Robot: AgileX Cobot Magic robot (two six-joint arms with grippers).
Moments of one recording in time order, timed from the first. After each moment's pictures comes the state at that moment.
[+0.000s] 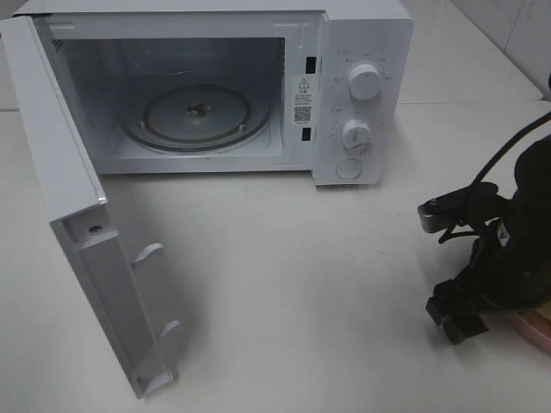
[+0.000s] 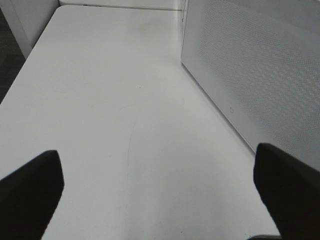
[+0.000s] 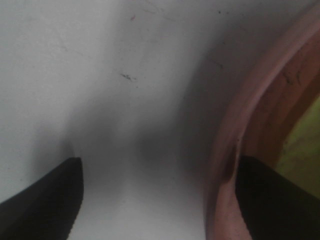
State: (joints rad) left arm 0.08 -0.01 -0.52 -0.07 1.08 0.02; right arm 0.32 1.70 -0.66 -0.25 0.48 0.20
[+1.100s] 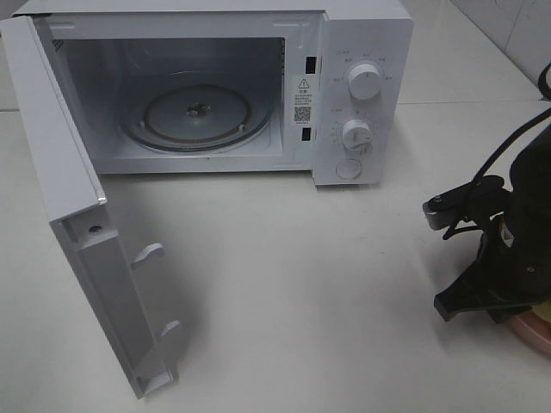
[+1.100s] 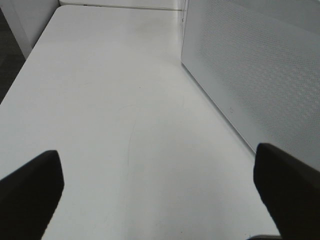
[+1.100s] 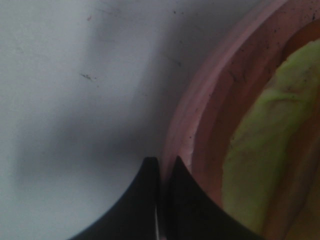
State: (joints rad) left arm 0.08 -0.01 -0.52 -0.07 1.08 0.02; right arm 0.35 1.69 -0.67 -0.41 0.55 0.37
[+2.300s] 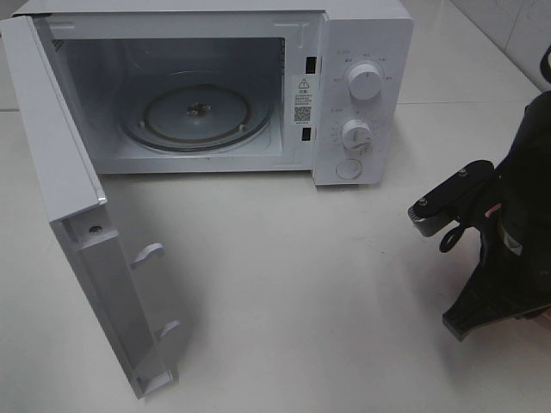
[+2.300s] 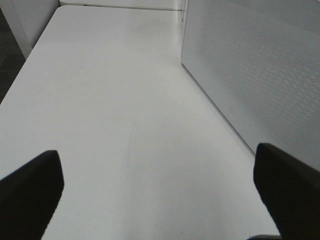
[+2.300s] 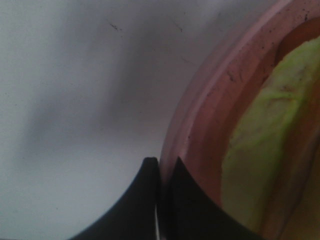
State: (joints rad) left arm 0.08 -0.01 -0.52 -0.07 1.08 0.02; right arm 0.60 1.52 -0.68 -0.52 0.82 0.48
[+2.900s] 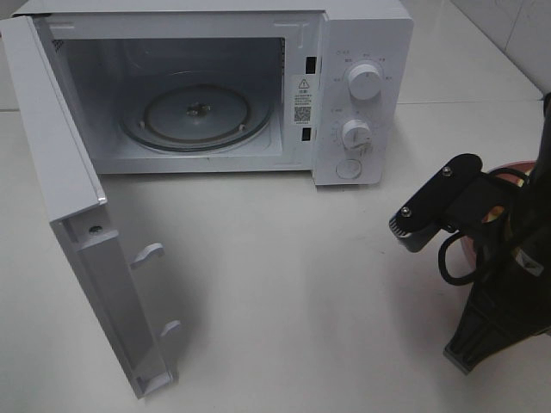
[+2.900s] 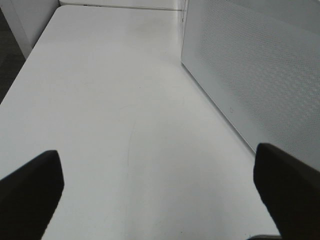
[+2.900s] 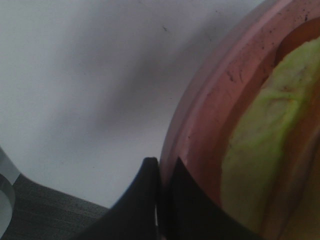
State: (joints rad) left arm 0.08 -0.01 -0.52 -0.07 1.08 0.02; right arm 0.82 1.37 -0.68 -0.49 0.94 0.46
